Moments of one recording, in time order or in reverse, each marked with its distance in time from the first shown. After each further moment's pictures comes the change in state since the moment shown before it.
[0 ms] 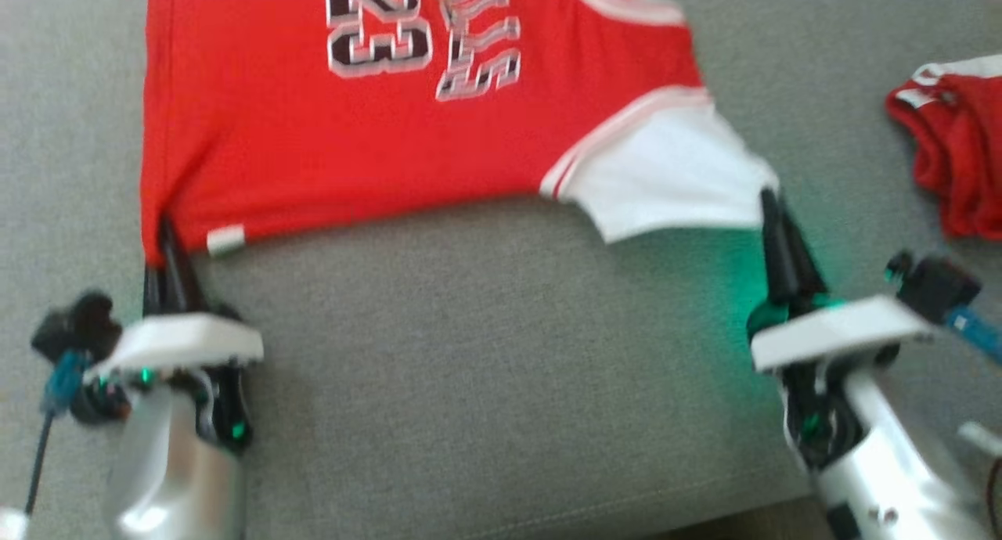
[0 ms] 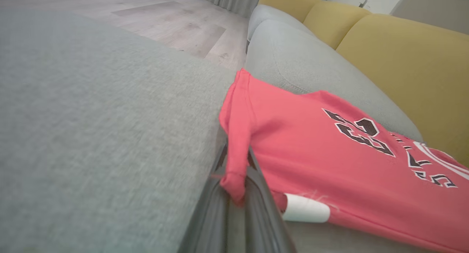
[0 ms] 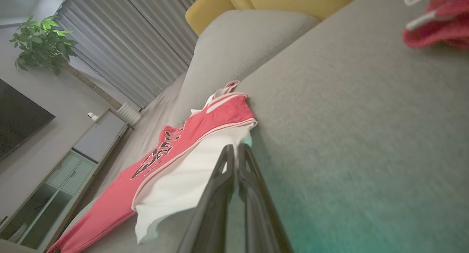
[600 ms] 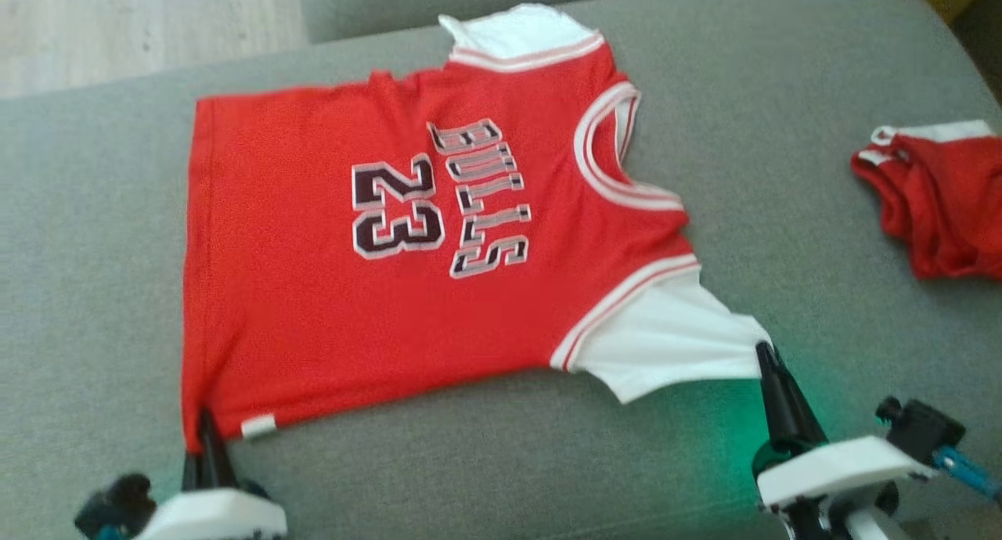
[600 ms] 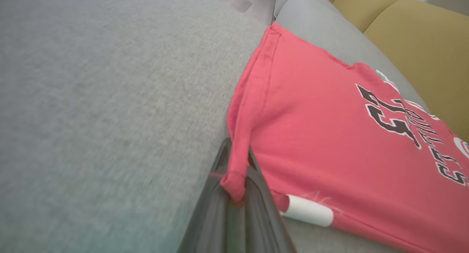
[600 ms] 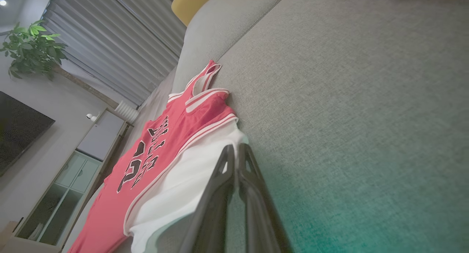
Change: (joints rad) left arm 0.349 -0.002 -0.074 -0.047 -0.151 0.012 0.002; right arm 0.285 0.000 0.000 -0.020 0.040 0.000 0.000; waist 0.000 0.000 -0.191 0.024
